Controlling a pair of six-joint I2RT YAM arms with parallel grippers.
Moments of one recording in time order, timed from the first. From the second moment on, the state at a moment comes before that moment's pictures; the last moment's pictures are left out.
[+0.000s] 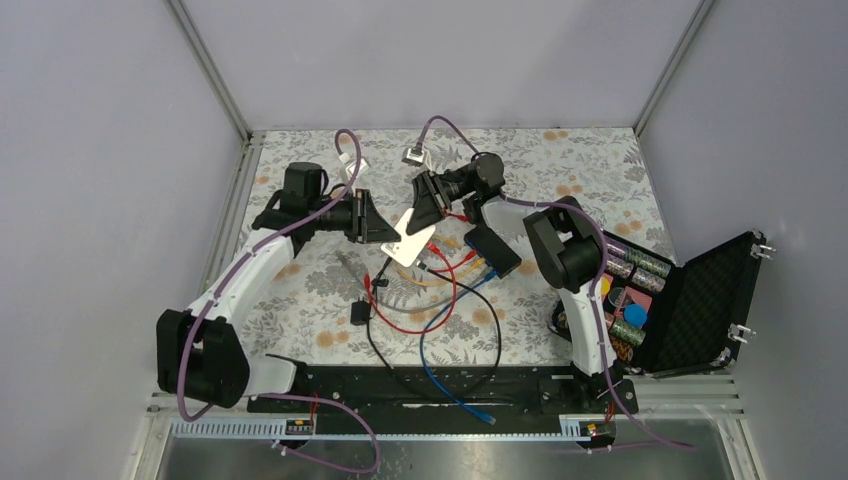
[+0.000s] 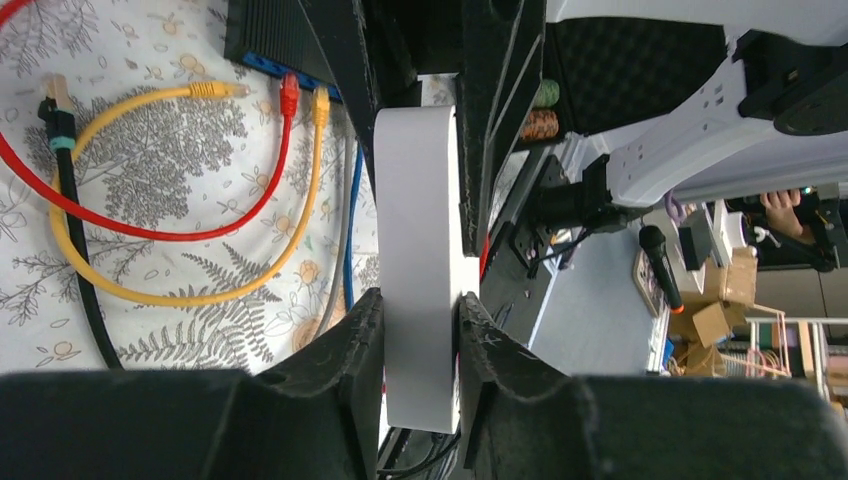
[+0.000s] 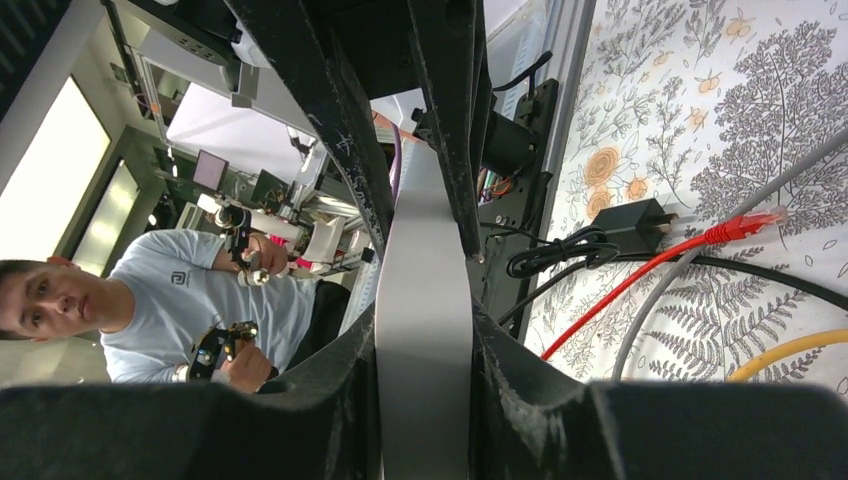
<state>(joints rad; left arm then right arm) -0.24 1.34 1.05 -0.42 0.99 -0.25 0.54 2.22 1.46 1.34 -1.57 1.58</state>
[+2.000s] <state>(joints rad) -0.18 1.24 1.26 -0.45 0.46 -0.15 0.39 0.99 1.00 -0.52 0.13 0.39</state>
